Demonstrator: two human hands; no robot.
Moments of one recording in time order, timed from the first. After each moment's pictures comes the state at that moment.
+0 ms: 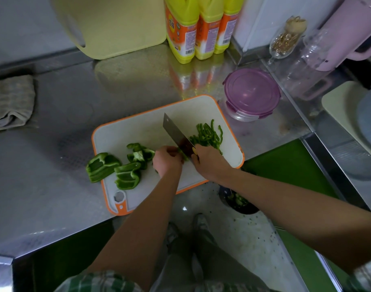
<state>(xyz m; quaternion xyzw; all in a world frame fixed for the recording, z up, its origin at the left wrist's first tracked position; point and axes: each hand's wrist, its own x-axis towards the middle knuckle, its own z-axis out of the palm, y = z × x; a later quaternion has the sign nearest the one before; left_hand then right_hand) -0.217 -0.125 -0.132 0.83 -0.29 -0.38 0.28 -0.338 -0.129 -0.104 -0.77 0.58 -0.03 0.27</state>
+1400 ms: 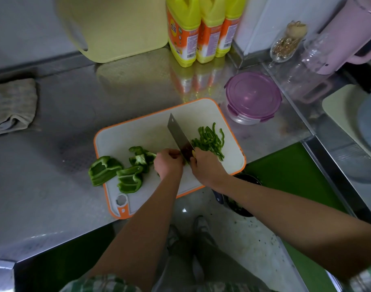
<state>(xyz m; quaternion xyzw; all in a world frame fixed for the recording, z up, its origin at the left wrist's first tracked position) -0.214 -0.128 -0.126 0.83 -0.30 -0.39 0.27 -0.323 -0.123 -0.111 -0.72 0.62 -0.06 0.29</state>
